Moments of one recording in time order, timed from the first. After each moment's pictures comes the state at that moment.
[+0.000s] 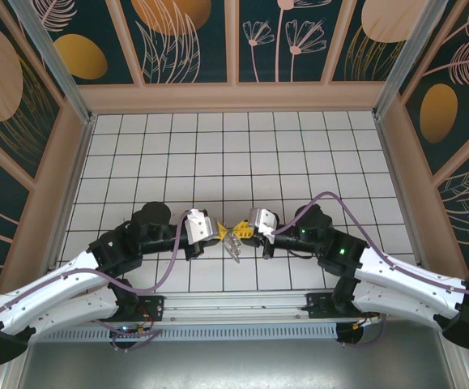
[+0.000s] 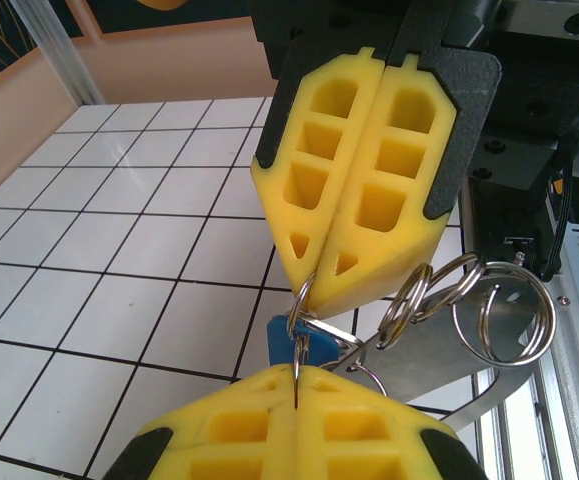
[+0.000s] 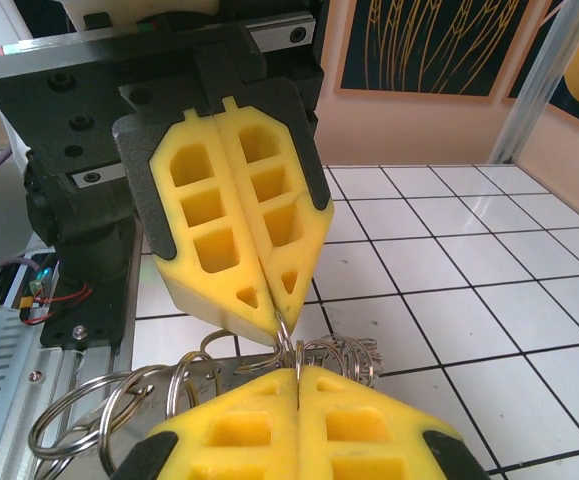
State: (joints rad) left arm -0.97 0.79 0.70 -0.28 0.30 0.27; right arm 1.05 0.81 0.59 0.01 -0.31 -0.21
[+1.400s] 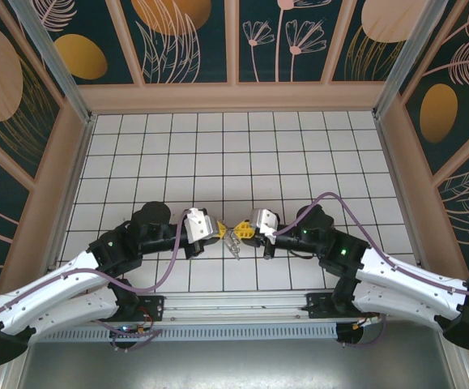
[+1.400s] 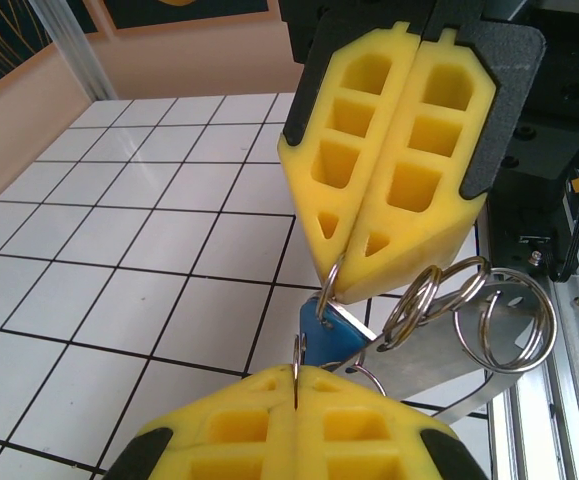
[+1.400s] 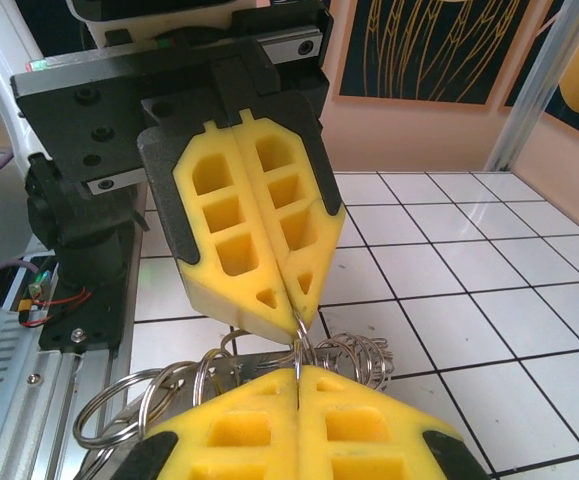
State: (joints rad) left arm -0.97 0.79 0.70 -0.28 0.28 0.27; right arm 1.05 0.79 0.59 0.01 -0.30 -0.22
